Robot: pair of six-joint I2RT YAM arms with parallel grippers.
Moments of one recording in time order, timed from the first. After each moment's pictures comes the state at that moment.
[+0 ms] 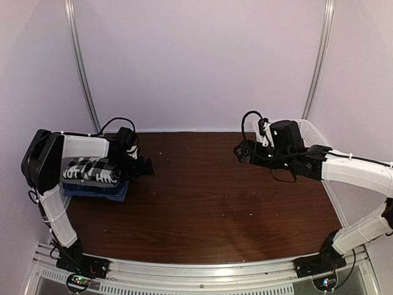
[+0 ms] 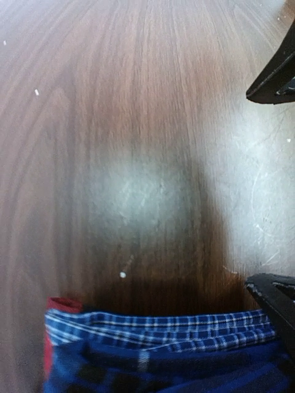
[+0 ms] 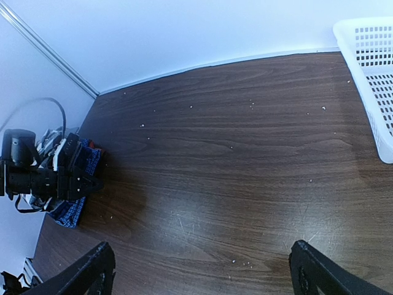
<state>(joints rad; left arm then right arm) -0.36 1.85 1.16 -0.42 0.14 -0.46 0.70 1.30 0.96 -0.16 0.14 0.62</state>
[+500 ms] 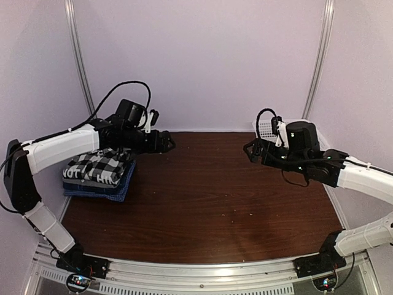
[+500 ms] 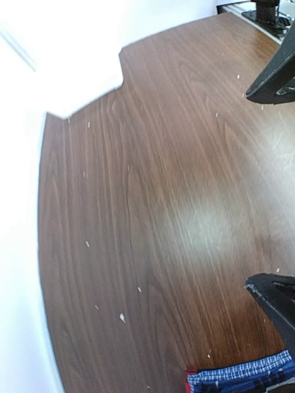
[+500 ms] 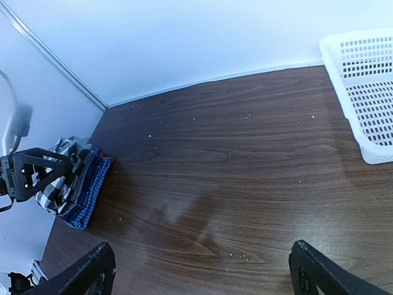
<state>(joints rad) -0.58 1.61 1.32 -0.42 0.12 -0.42 0.70 1.16 0.91 -0.19 0.16 0.62</state>
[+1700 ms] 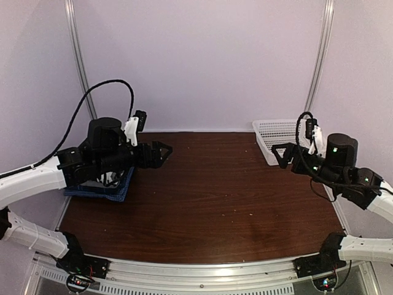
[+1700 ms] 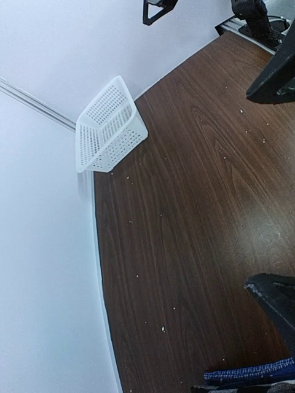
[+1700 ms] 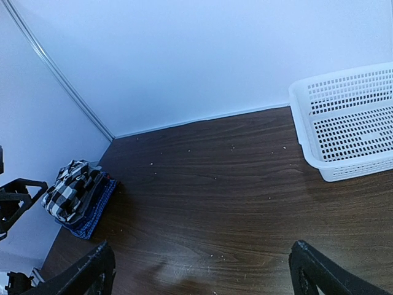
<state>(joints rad) -0.84 1.17 0.96 -0.15 -0.11 -0.42 0.70 0.73 0.75 -0.29 0.25 0.55</state>
